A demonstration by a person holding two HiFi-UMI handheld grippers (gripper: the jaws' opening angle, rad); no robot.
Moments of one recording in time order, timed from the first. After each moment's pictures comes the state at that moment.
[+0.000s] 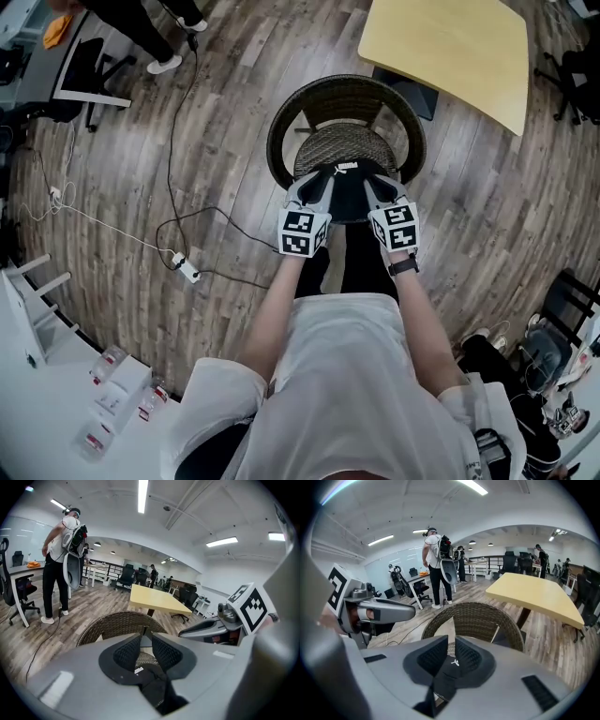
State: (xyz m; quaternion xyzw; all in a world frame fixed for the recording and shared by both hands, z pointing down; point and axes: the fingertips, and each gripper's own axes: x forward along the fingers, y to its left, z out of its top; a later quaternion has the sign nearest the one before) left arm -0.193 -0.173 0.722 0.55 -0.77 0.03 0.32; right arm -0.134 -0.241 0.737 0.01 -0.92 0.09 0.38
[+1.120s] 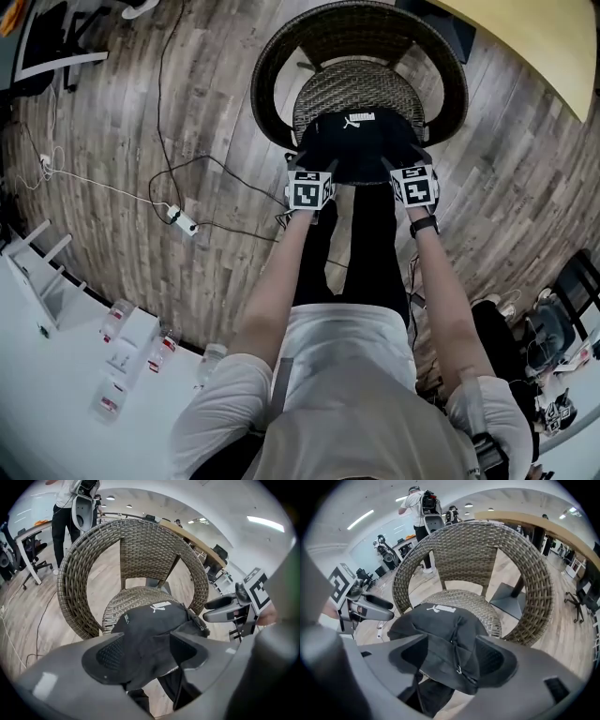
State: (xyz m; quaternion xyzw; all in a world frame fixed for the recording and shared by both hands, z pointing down) left arm -0.151 -0.104 1.011 0.43 -0.70 0.11 0.56; right arm -0.065 -0.264 0.994 0.00 -0.83 0.12 0.55
